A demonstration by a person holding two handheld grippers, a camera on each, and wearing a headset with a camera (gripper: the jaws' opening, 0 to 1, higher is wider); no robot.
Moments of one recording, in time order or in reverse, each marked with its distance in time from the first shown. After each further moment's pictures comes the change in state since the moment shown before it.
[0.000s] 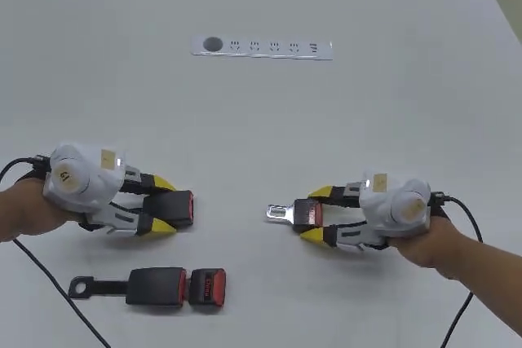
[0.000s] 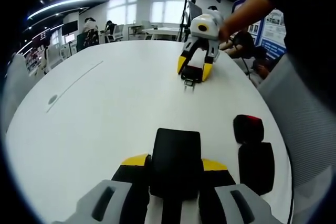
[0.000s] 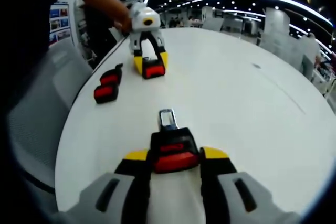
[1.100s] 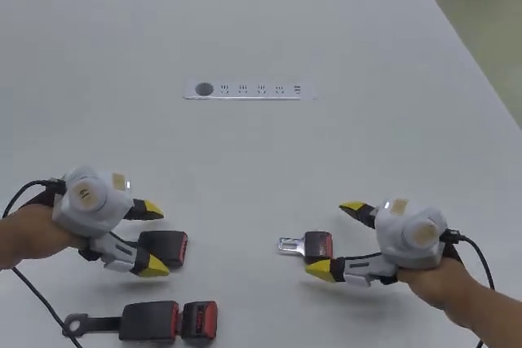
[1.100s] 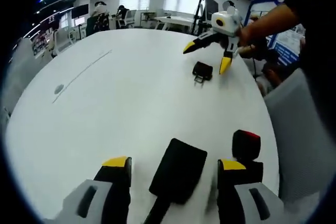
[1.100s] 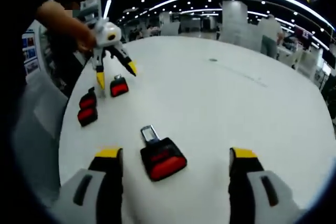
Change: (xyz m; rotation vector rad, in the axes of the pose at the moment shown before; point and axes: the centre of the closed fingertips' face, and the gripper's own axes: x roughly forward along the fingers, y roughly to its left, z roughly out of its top) left arm -0.014 0.006 0.018 -0.133 0.064 0.078; right arm -0.053 -0.020 -0.007 0.279 -0.098 -0.283
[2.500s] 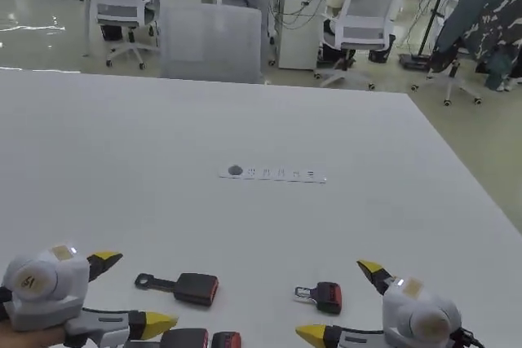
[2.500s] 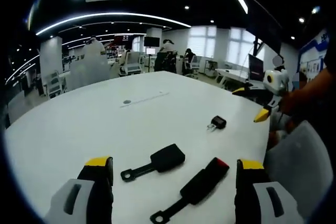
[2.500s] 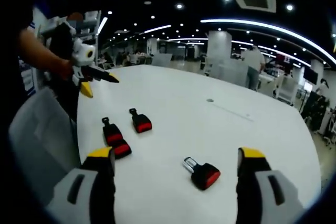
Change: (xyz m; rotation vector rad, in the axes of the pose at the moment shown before) left arm -0.127 -0.070 -0.013 -0.284 -0.397 0.434; right arm -0.060 0.098 0.057 -0.068 -0.223 -0.140
